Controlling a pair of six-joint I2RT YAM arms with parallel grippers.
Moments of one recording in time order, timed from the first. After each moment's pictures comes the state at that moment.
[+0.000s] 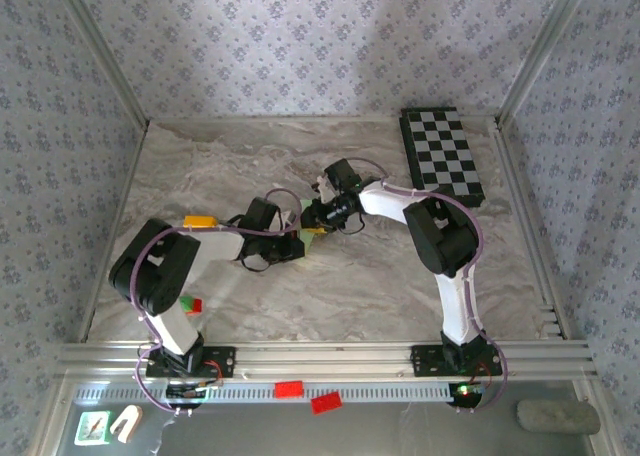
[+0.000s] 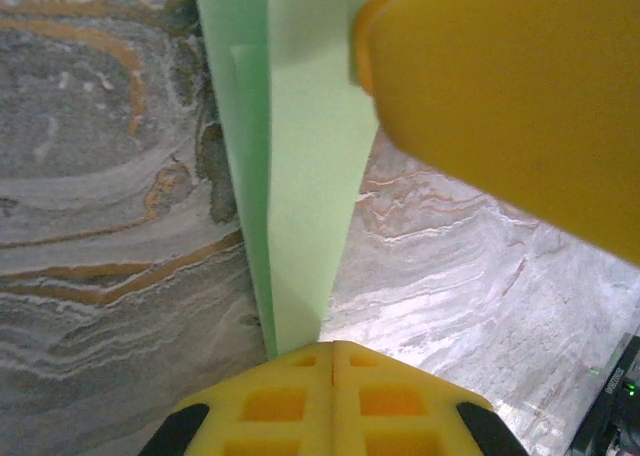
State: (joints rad) left arm -0.55 1.70 0.73 -0.01 0.53 -0.66; right arm 0.59 2.09 1.40 -0.37 -0.65 0.54
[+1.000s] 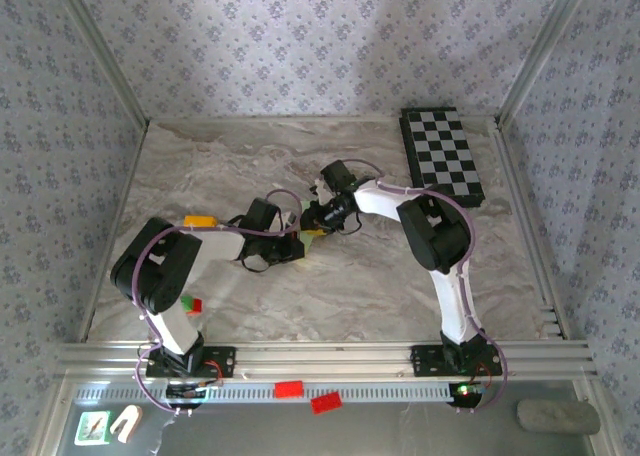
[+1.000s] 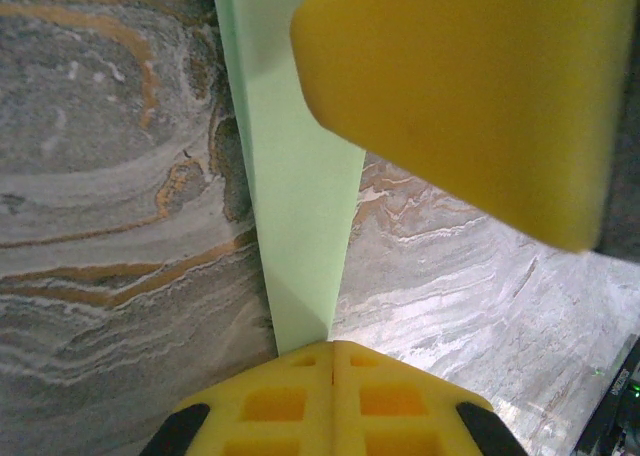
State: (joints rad) left arm -0.55 1.71 0.73 0.00 0.53 -0.66; right arm 0.60 2.15 1.46 -0.43 -0.62 0.52
